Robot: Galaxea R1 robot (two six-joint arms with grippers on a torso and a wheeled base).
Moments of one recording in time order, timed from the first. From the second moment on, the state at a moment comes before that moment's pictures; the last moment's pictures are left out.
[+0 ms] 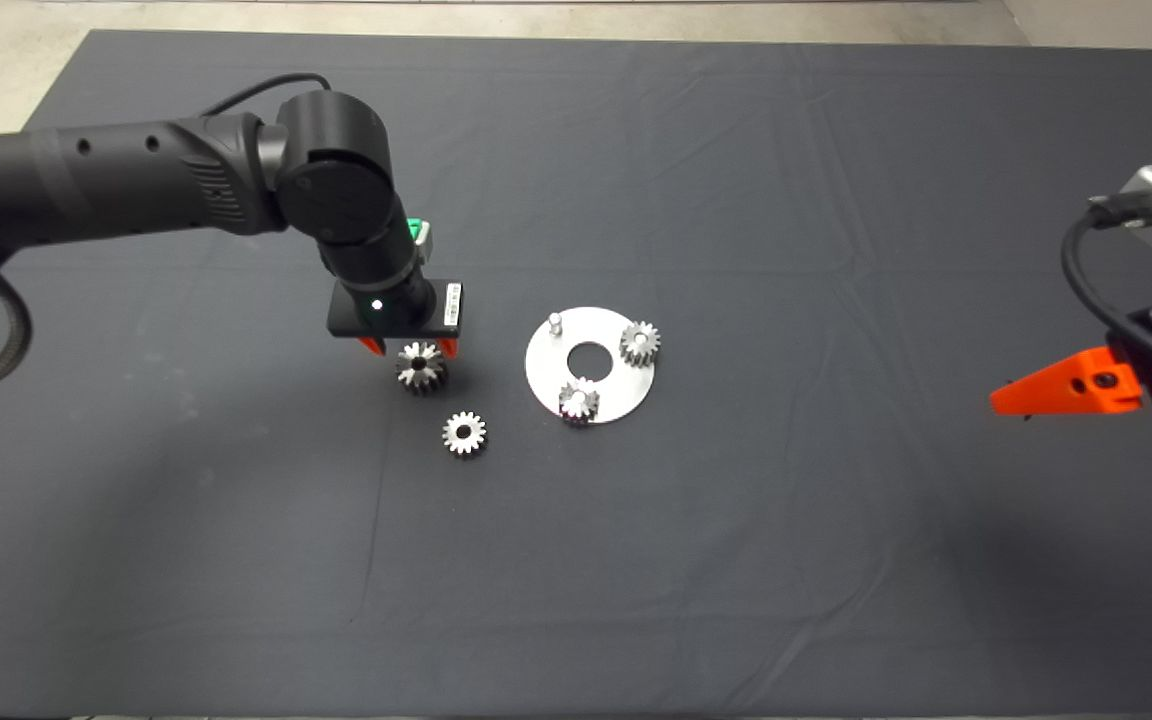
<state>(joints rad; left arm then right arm) -0.43 2.54 -1.20 0.35 1.52 -1.38 0.93 2.11 -0.42 0.02 -1.53 1.56</state>
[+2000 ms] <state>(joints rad) -0.35 2.47 -0.88 0.54 1.52 -1.74 0.93 2.12 -0.53 0.02 -1.53 1.43</state>
